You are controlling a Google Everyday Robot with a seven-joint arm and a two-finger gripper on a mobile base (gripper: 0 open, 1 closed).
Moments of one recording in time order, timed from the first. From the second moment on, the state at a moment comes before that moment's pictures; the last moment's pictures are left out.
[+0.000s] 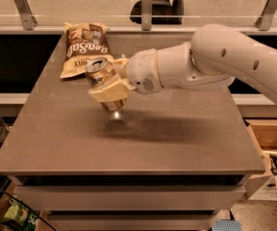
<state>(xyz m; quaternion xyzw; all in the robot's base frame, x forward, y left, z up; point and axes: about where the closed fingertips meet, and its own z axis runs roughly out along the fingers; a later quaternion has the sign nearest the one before) 0.523 0.088 0.910 -0.55 0.60 0.36 0.46</state>
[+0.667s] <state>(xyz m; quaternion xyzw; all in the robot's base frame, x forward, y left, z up) 0.522 0.062 0.925 -0.56 0.64 0.32 0.42</state>
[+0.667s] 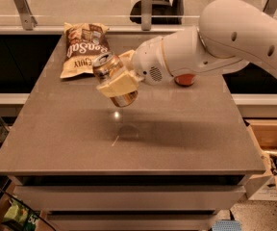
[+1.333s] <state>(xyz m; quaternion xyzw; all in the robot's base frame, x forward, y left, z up) 0.521 0.058 0.921 -0.56 0.68 0.29 0.36</state>
